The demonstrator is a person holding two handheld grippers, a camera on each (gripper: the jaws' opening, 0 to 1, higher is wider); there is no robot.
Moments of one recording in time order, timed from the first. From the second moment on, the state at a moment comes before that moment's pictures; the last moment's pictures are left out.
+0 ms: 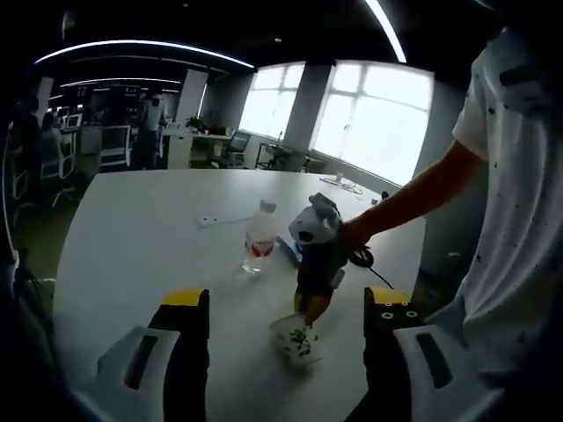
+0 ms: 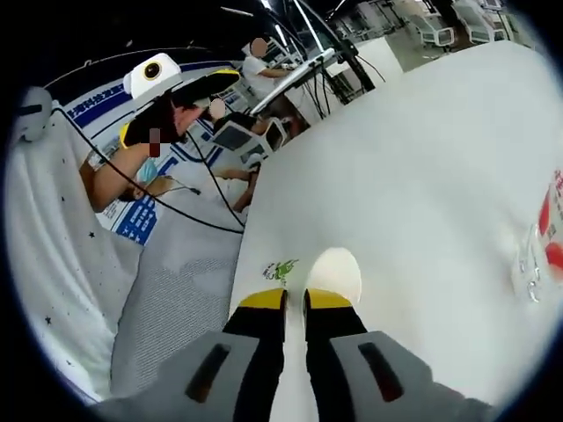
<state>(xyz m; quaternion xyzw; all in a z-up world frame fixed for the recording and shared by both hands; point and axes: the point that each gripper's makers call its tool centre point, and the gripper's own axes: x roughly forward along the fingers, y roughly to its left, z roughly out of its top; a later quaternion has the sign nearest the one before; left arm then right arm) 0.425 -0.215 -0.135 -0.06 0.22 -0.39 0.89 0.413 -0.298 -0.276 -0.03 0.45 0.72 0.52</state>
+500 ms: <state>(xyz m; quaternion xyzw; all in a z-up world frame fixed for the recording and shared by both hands) 0.422 -0.223 -0.130 -0.05 0.21 -0.40 0.89 0.398 -0.316 -0.246 -0.07 0.43 0.74 0.52</state>
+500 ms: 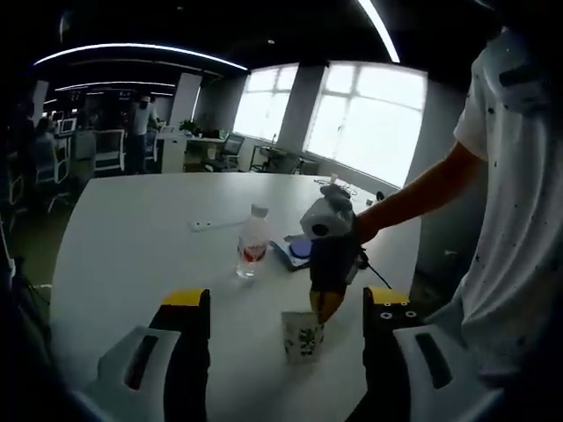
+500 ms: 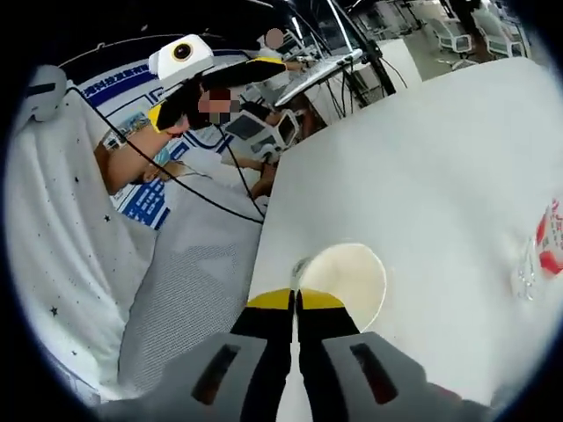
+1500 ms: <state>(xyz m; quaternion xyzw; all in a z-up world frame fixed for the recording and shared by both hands) 0.425 -0.237 -0.130 -0.05 0.21 -0.41 0.89 0.514 -0.417 -0.203 -0.33 0.37 0.62 0.61</state>
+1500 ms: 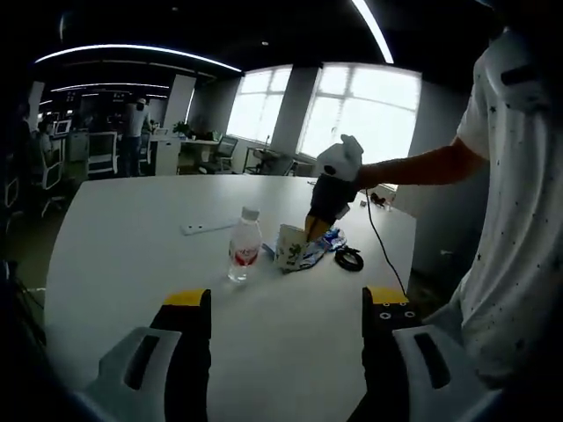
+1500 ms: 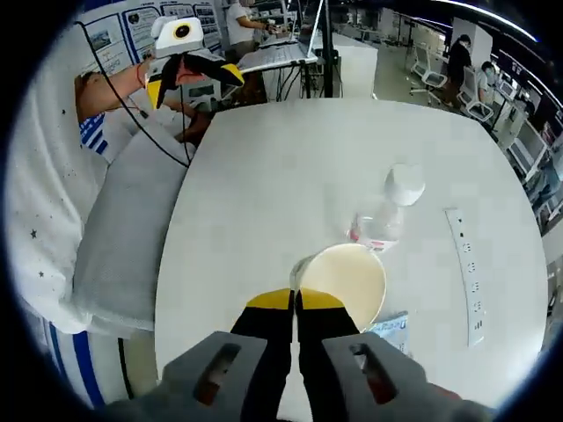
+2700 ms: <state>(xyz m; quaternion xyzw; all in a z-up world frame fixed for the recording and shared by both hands) 0.434 -0.234 -0.142 -0.06 0.22 -0.41 0.88 0.568 -0.428 -0.255 -0.48 0.33 0.60 0.56</state>
